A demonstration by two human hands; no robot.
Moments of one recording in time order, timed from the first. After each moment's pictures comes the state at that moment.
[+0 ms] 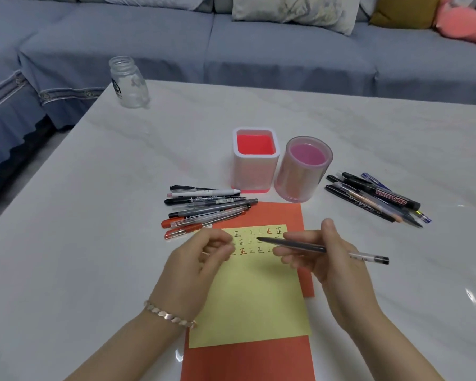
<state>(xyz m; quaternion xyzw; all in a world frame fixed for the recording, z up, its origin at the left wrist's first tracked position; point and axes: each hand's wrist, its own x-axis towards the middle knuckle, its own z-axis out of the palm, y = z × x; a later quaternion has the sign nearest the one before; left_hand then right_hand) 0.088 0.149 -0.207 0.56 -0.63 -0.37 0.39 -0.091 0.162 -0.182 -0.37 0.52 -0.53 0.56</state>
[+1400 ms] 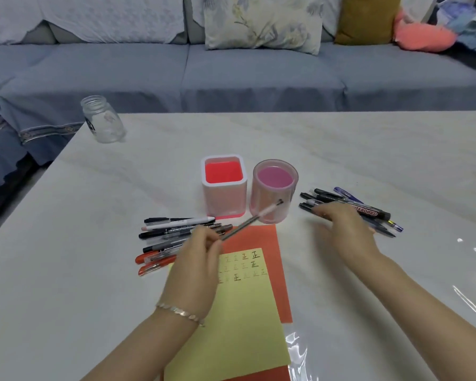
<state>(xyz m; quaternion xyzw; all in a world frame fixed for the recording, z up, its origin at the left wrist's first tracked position) 0.042 0.115 -0.199 0.59 -0.67 -0.27 0.37 -0.209 0.078 -0.219 -0.65 0.72 -0.22 0.12</state>
